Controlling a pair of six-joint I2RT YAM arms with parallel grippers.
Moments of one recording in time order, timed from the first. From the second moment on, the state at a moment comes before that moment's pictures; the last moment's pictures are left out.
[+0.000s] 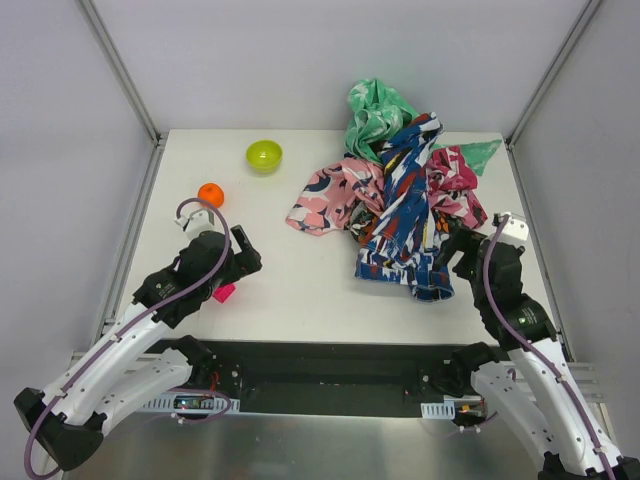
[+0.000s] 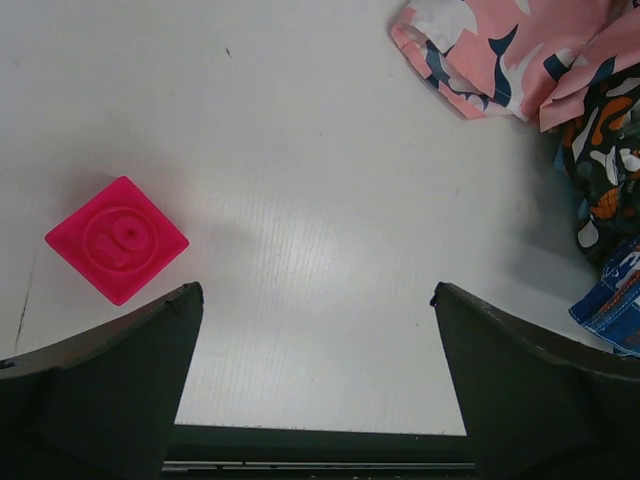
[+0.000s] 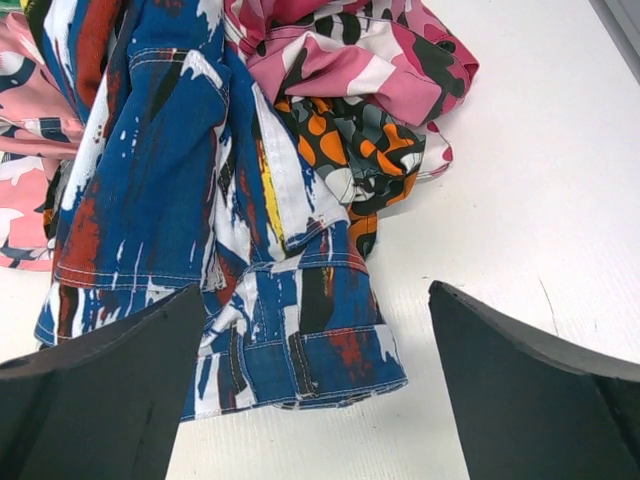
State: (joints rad) left arm -0.61 0.72 0.75 -0.77 -0.38 -0.84; right arm 0.36 0.54 0.67 -0.59 0.44 0.45
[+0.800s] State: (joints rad) left arm -0.61 0.79 0.74 -0.78 -0.45 -0.84; right arm 0.42 0.73 0.79 -0.52 0.18 0.27
